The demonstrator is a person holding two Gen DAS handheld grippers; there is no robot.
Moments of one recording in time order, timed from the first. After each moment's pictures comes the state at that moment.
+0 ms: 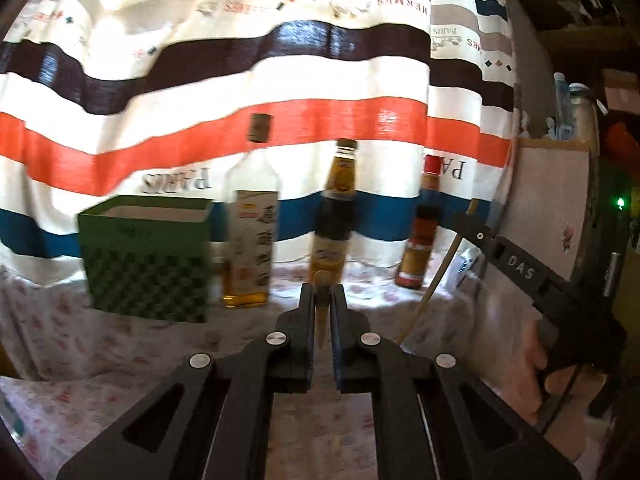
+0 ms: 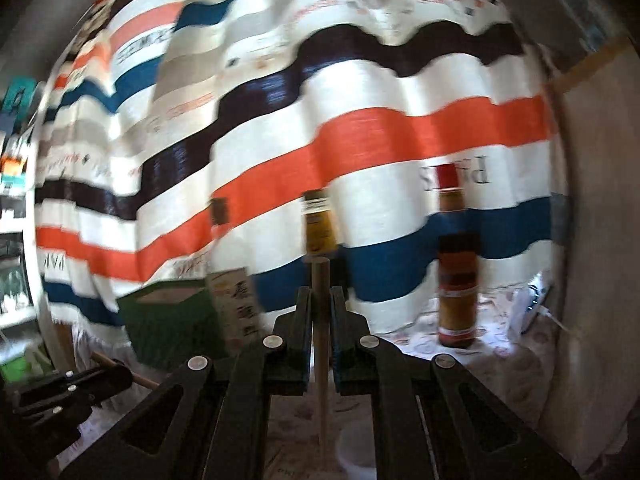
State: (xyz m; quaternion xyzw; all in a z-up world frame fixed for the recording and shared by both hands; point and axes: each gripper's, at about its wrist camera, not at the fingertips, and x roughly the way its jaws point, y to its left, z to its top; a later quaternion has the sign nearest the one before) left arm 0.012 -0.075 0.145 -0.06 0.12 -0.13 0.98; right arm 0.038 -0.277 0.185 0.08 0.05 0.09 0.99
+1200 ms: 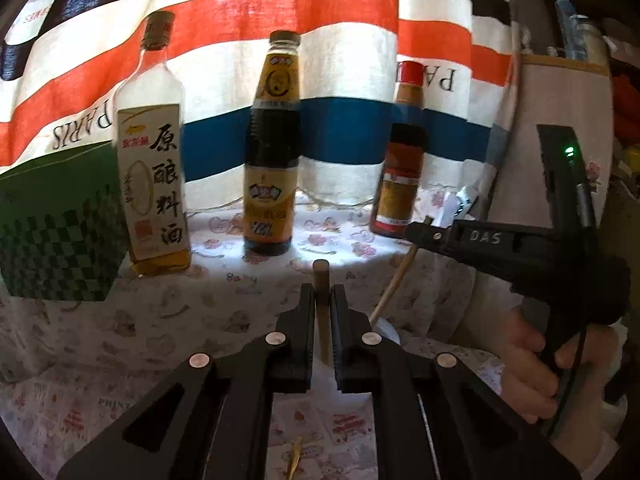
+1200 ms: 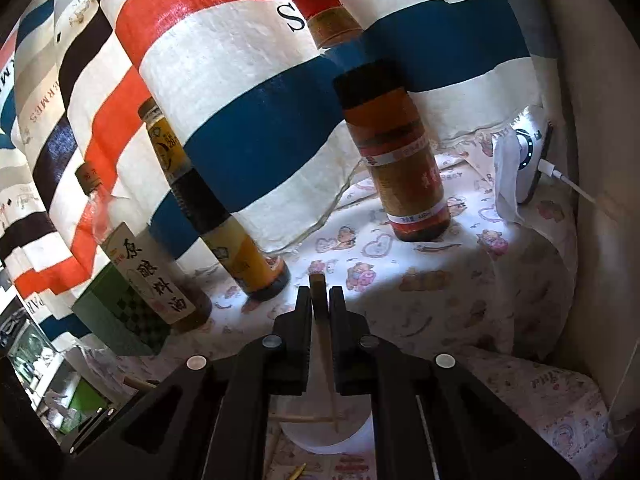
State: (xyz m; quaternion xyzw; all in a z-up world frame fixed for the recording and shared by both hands) left arm 0.092 -0.155 0.094 -0.02 0.20 -0.16 0.97; right arm 0.146 -0.357 0.109 0.20 0.25 0.08 0.94
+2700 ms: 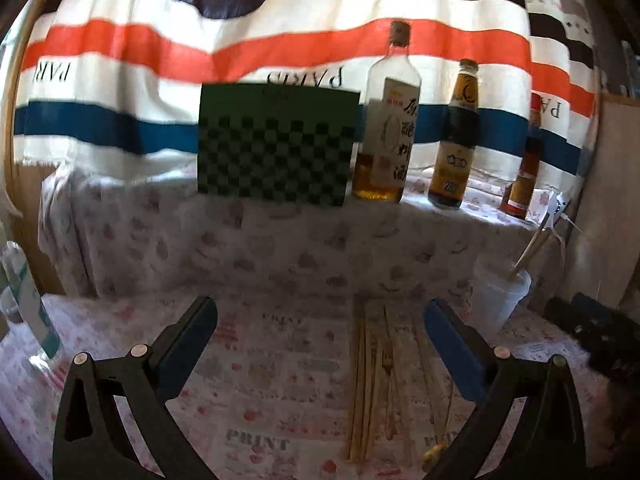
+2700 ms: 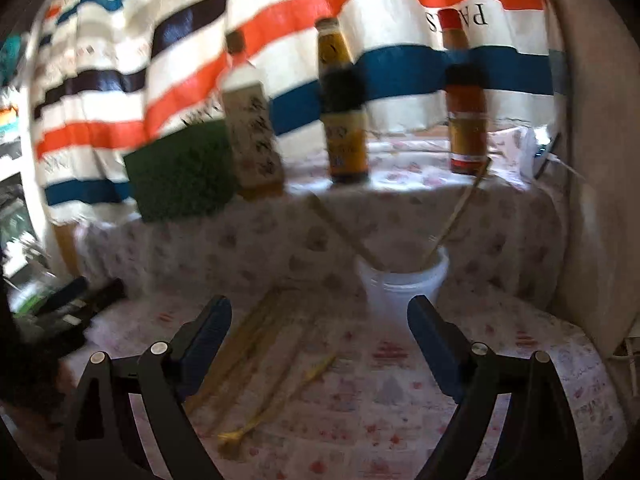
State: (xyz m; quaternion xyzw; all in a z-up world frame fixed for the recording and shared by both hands) left arm -0.003 0.011 0.029 -0.07 0.20 0.01 0.98; right arm 0.008 -0.240 0.056 0.04 0.23 0.09 0.97
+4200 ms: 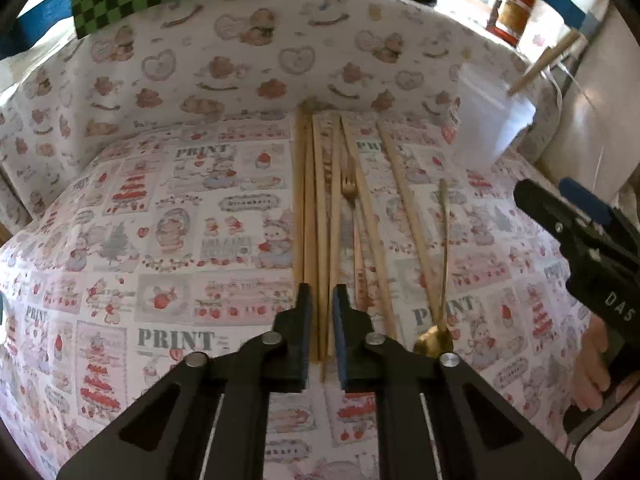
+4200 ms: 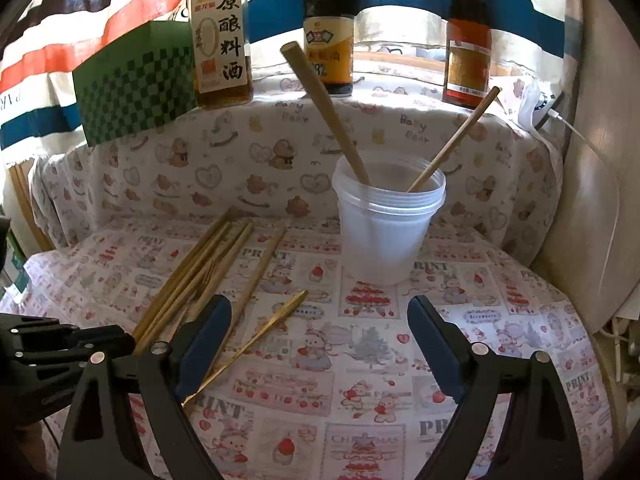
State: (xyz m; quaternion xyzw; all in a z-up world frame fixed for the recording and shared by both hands) left arm 0.040 -0.038 -0.045 -0.01 0.48 -0.08 0.87; right arm 0.041 -0.223 0.008 -0.02 0.34 0.04 0.94
